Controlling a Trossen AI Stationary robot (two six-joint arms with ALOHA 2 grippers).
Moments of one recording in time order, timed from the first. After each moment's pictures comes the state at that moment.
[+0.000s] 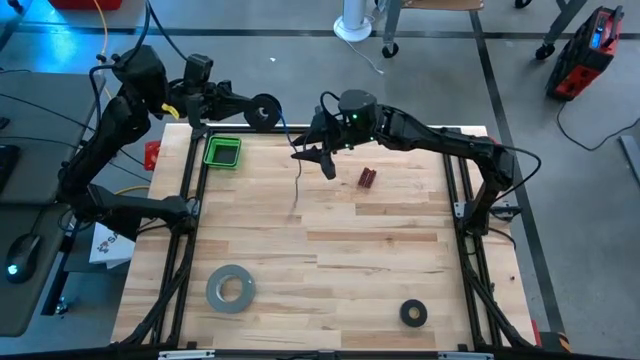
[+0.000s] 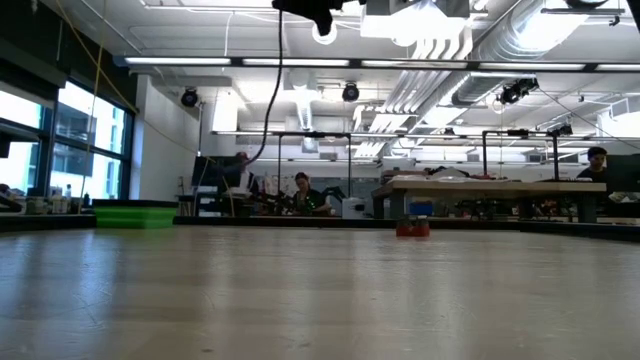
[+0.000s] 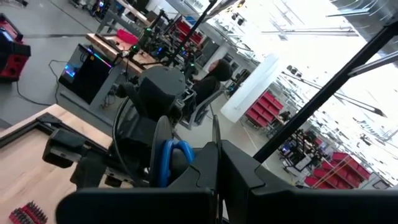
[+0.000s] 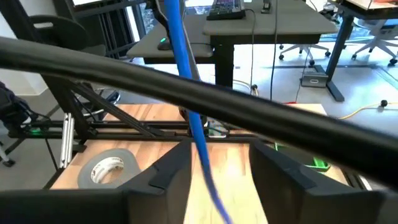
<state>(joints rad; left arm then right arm) 0.63 1.12 1.60 -0.43 0.66 -0.68 -0.27 1.78 1.75 -0.27 -0.40 -0.06</state>
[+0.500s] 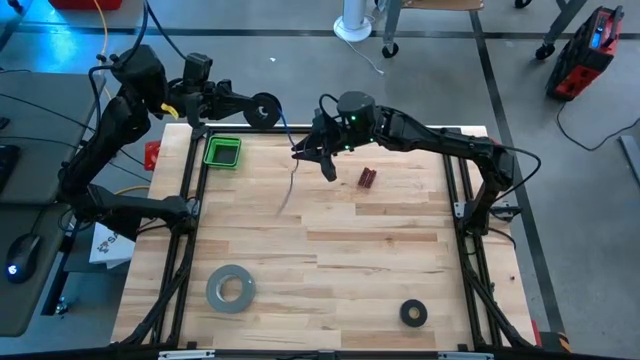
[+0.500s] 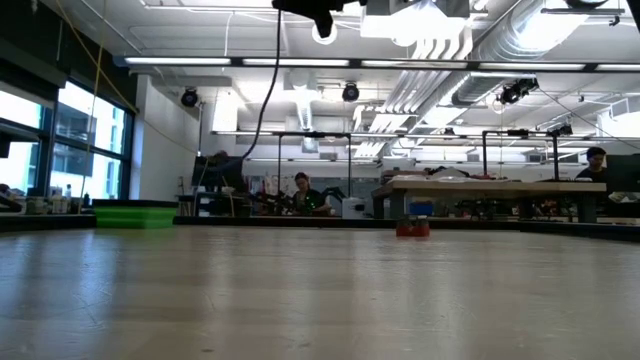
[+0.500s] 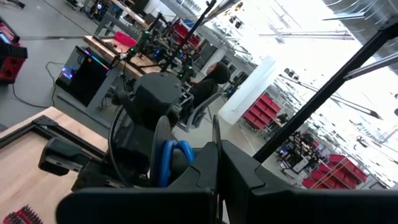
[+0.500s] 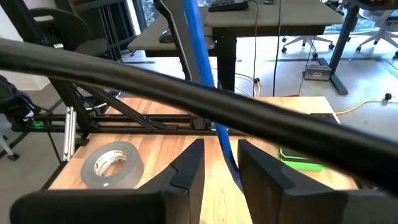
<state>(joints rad) 0.63 1.12 1.60 -0.41 0.66 -0.70 -0.27 1.78 1.75 -0.30 -0.40 -0.07</state>
